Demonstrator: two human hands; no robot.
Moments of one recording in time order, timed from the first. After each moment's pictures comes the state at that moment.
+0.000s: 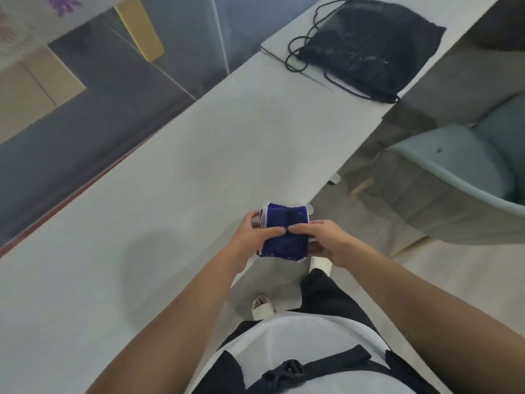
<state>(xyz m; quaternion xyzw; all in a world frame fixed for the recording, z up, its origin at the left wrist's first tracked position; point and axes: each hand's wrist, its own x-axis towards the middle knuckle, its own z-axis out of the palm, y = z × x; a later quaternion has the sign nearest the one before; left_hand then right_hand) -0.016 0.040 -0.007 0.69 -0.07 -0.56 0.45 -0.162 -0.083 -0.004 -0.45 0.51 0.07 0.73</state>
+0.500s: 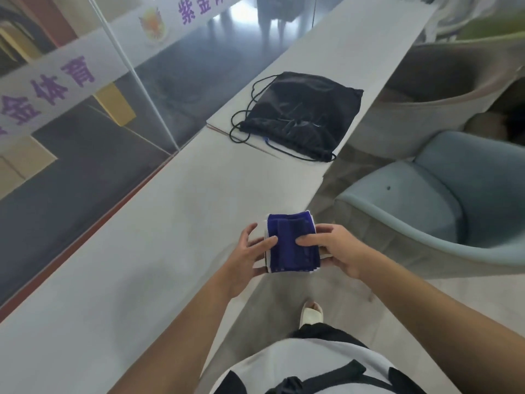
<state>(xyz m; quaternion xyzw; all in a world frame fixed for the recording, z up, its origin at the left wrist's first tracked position) -0.024 -0.112 0.034 0.58 -0.13 -0.64 0.49 -0.209 -0.230 0.083 -0.47 0.48 -0.06 0.74</state>
